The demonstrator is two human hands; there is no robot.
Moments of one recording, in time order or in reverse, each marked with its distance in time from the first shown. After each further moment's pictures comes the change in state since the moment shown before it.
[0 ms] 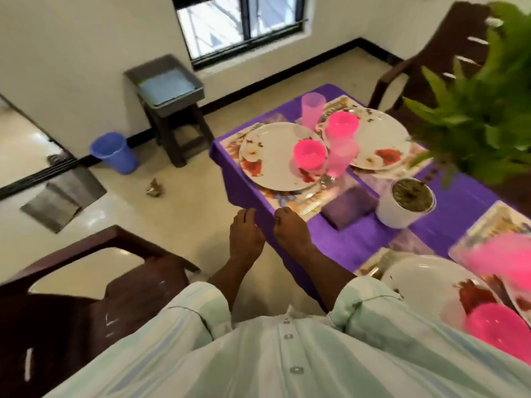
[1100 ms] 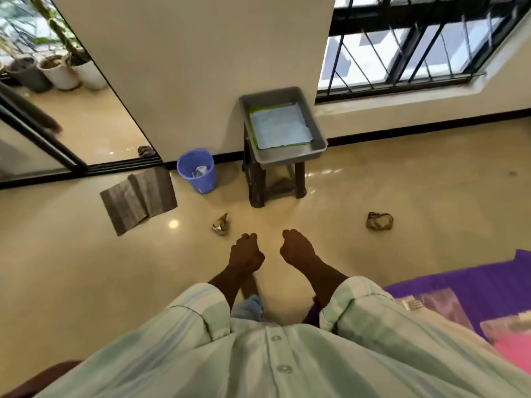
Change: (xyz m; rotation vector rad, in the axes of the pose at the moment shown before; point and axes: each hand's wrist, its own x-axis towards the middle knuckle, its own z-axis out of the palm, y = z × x) left_hand 0.475 -0.299 -0.122 0.132 -0.302 -0.485; right_hand 0.542 -0.234 0.188 -0.181 -0.531 -0.235
